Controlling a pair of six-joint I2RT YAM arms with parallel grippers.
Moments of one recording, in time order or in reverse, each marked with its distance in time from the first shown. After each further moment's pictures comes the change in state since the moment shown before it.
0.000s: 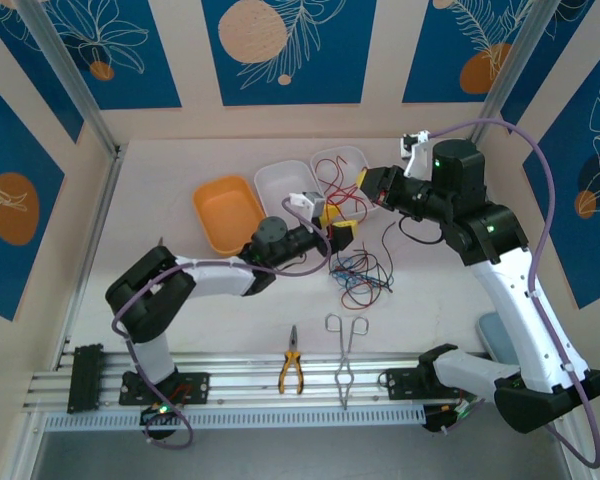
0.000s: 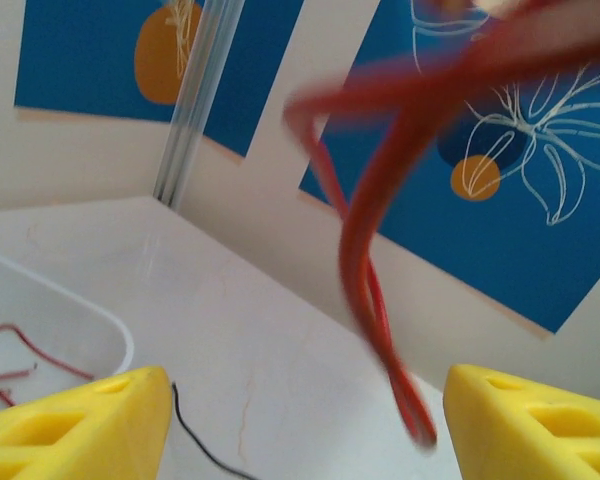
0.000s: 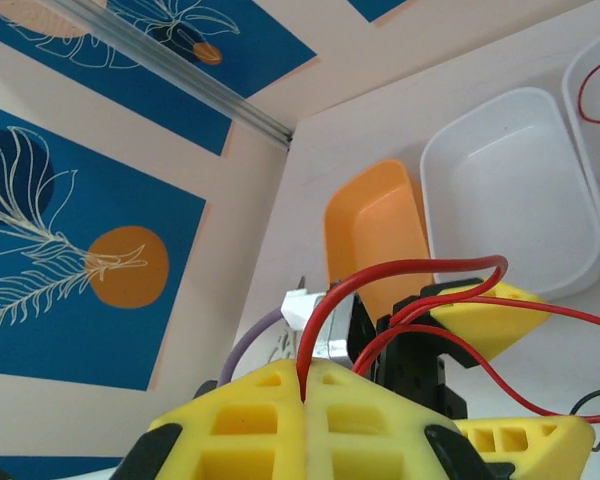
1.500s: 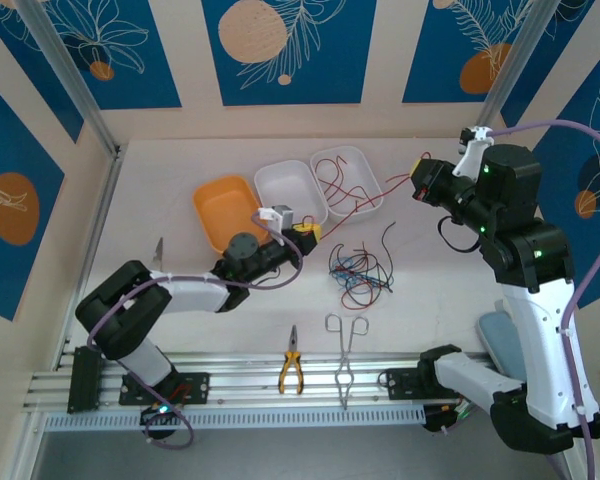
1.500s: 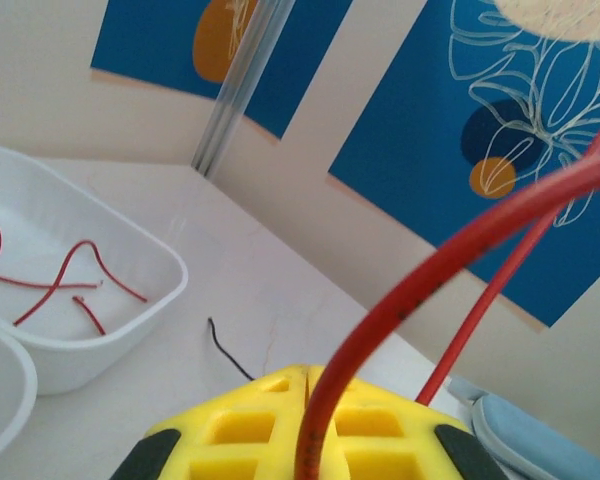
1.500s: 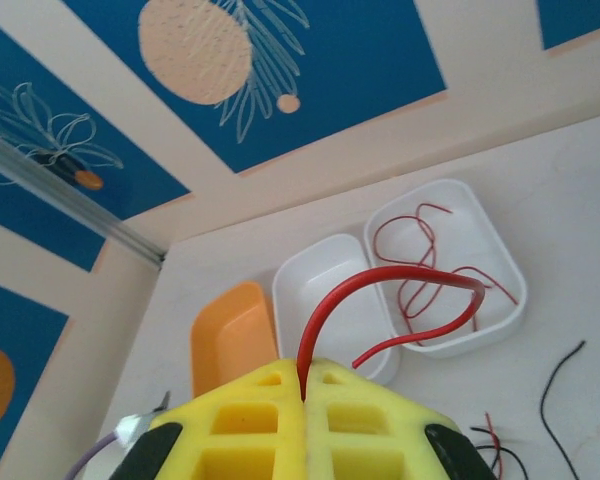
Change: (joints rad) left arm 0.061 -0.172 -0.296 0.088 -0.001 -0.086; right arm -0.148 -0.087 0.140 -0.182 0.294 -0.194
